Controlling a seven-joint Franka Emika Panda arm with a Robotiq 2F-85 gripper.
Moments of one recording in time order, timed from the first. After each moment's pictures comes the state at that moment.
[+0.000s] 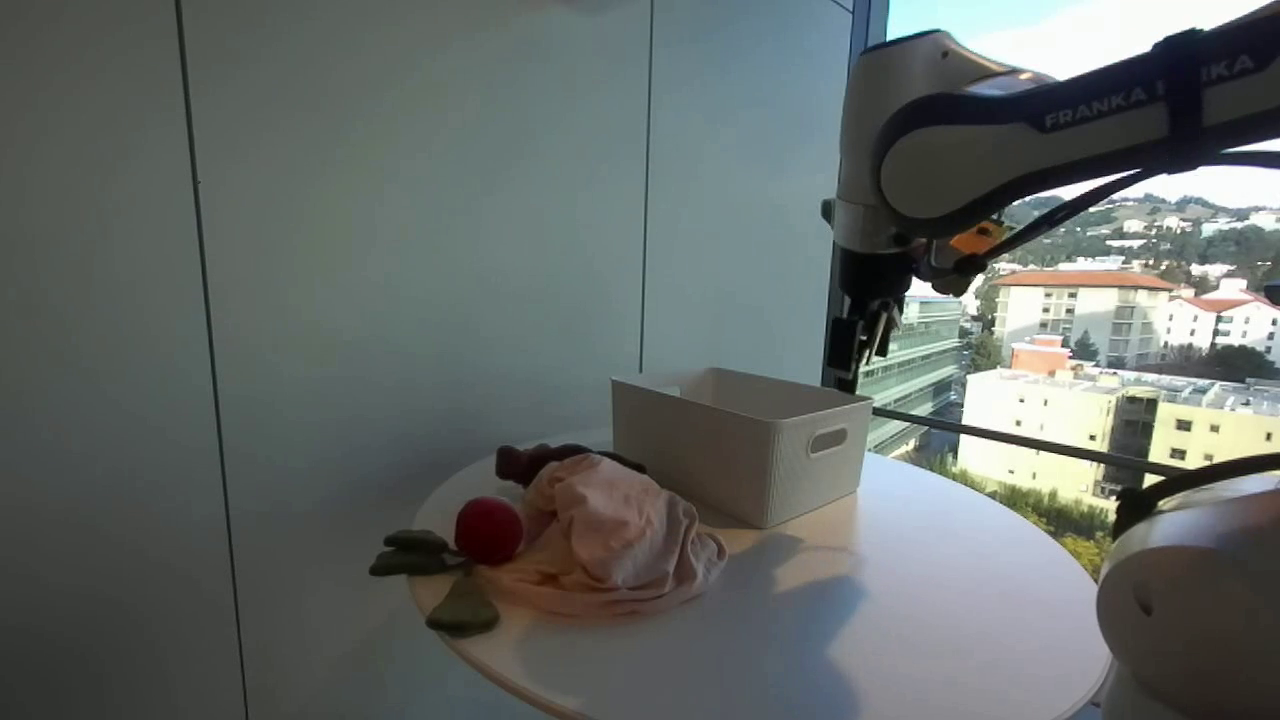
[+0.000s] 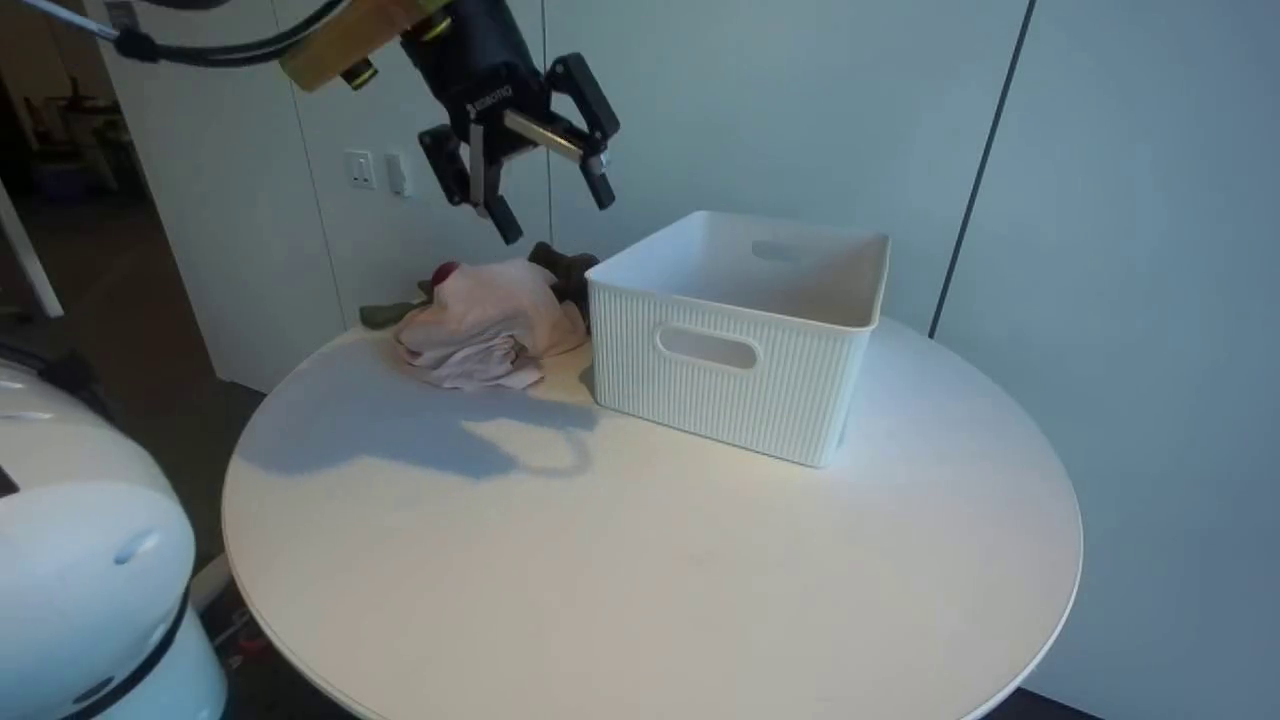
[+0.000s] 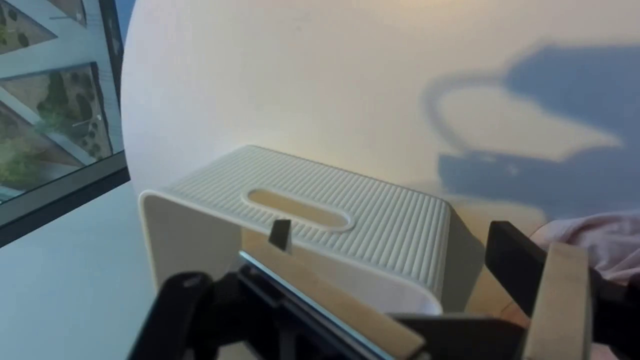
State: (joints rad) arm -0.13 -0.96 -0.01 -2.61 -0.43 1.91 -0.14
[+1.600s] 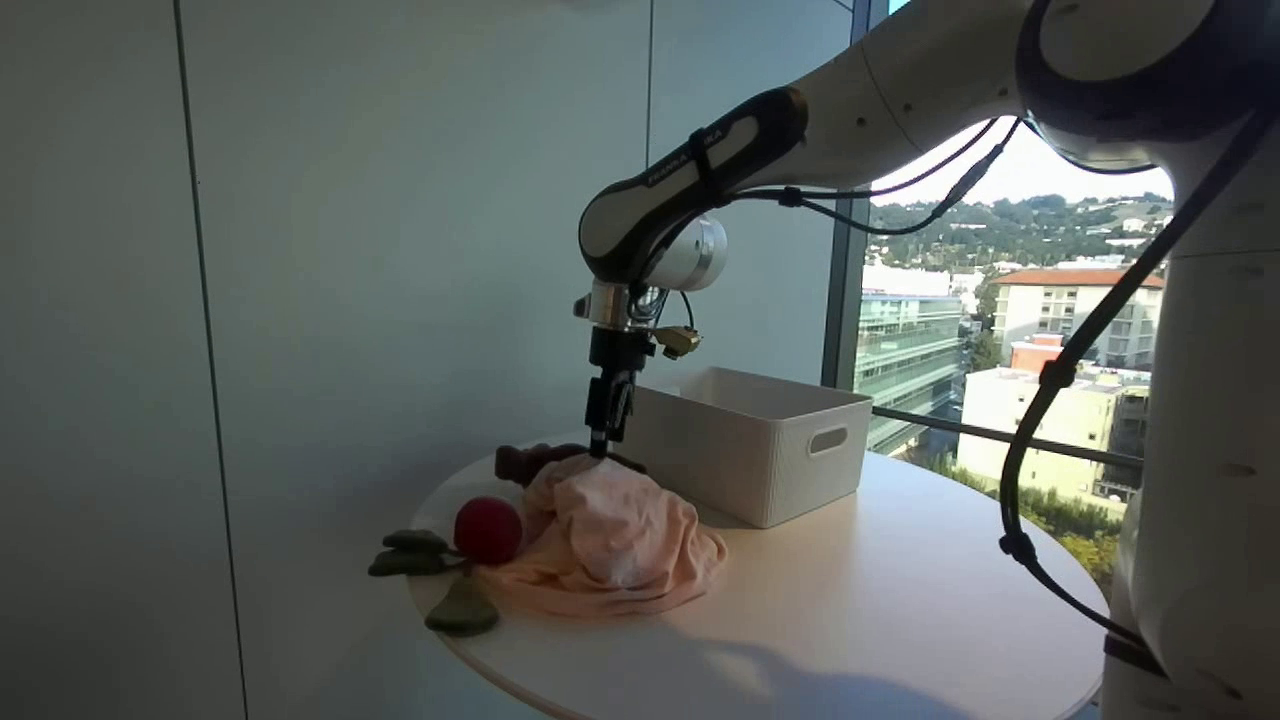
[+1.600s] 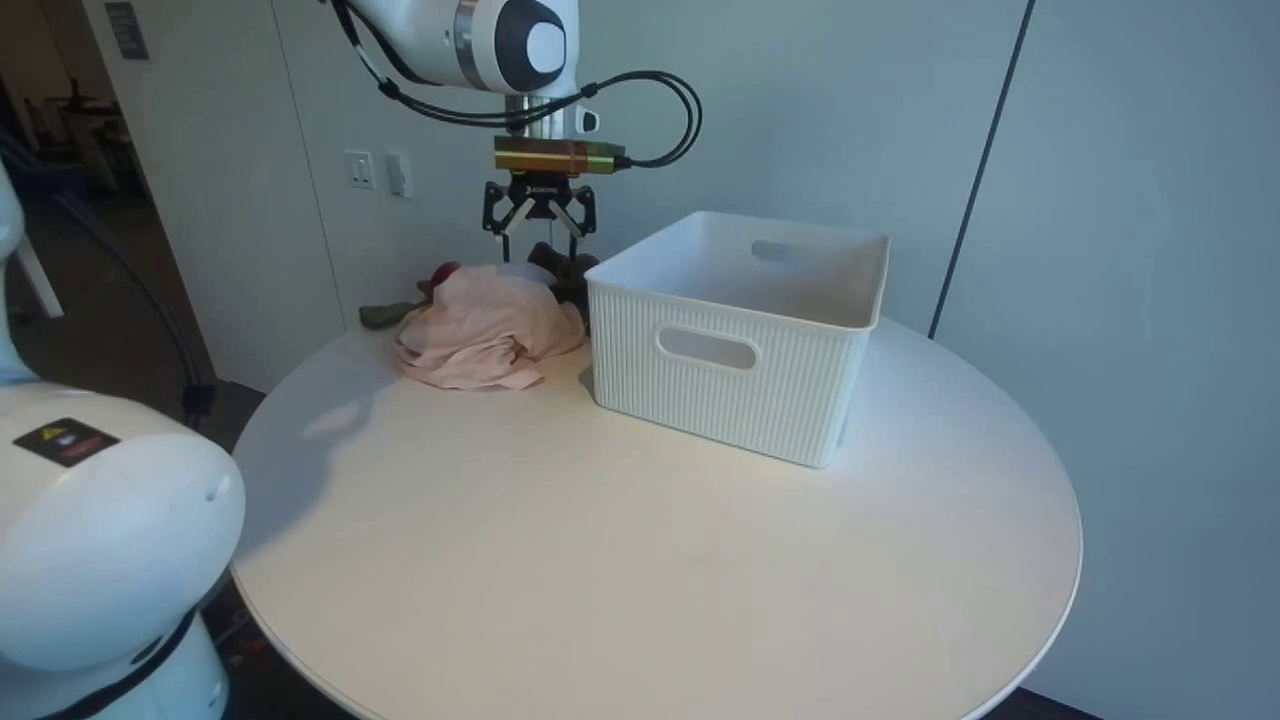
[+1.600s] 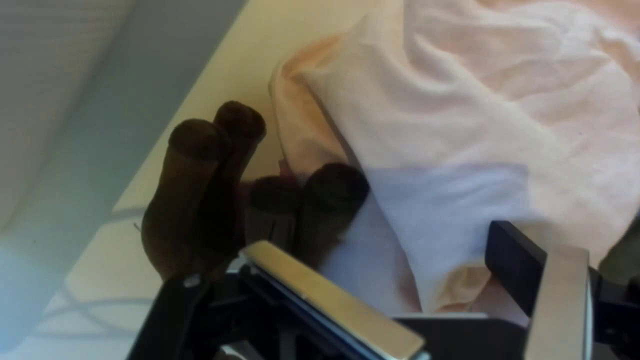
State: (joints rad) arm 0.13 0.02 -0.08 -2.01 0.07 2.09 -0.62
